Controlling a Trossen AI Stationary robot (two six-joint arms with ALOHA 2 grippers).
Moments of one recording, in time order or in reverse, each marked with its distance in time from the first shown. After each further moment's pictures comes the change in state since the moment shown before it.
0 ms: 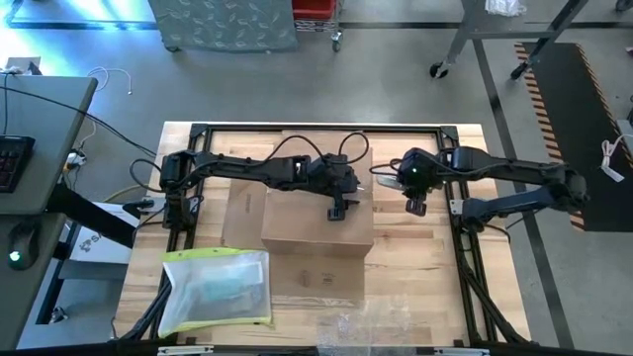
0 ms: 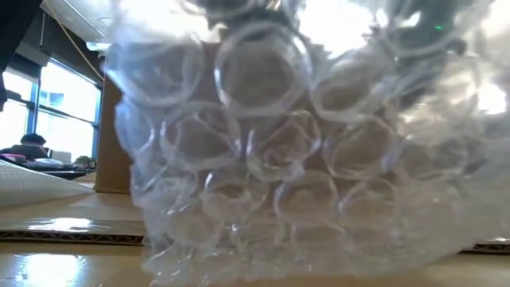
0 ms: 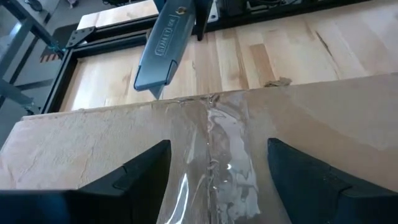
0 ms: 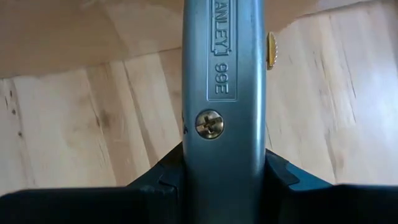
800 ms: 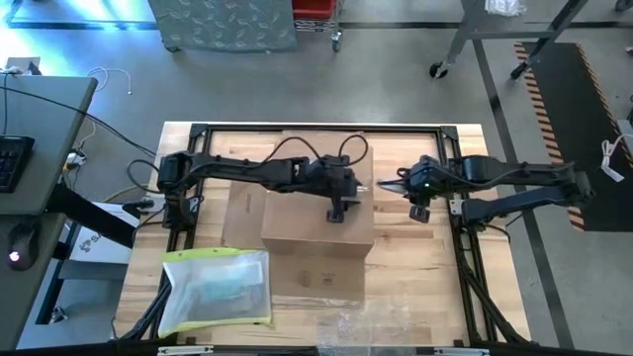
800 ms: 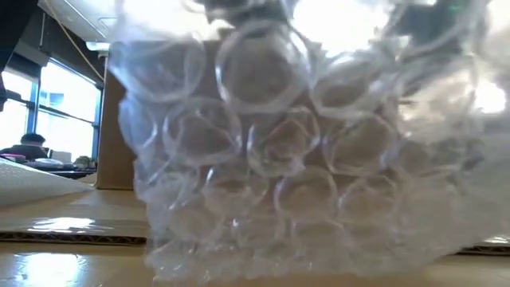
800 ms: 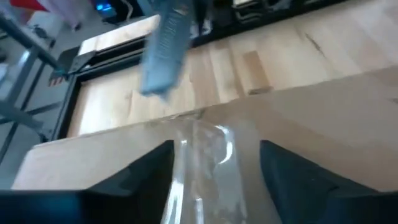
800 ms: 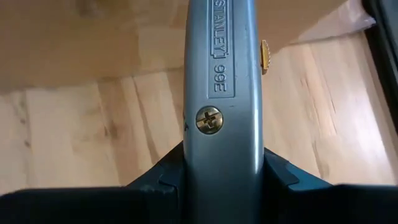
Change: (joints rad) left arm -0.021 -0.027 -0.001 0.045 -0.017 0.089; right arm 0.174 -0.088 0.000 -0.001 0.147 0.121
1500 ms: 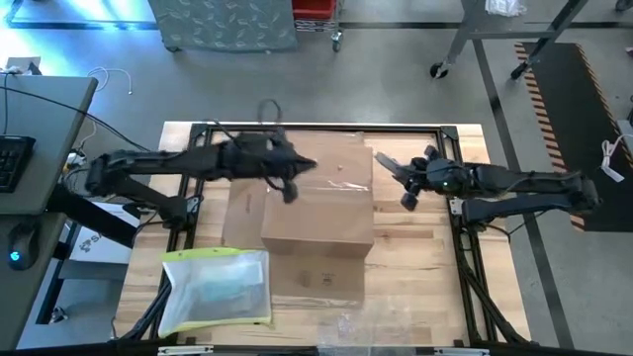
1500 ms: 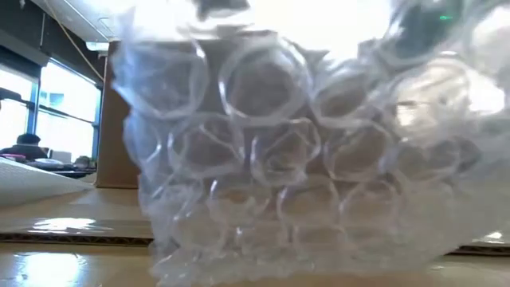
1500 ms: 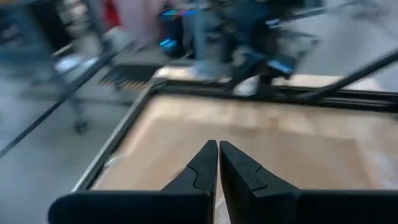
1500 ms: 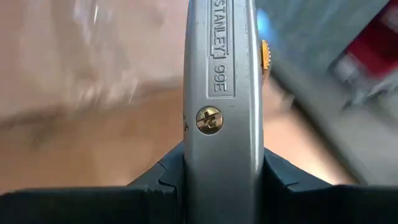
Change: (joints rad) left arm 0.012 -0.563 -0.333 0.023 -0.103 -0.294; right arm -0.003 -0.206 -0.208 0.450 0.221 0.017
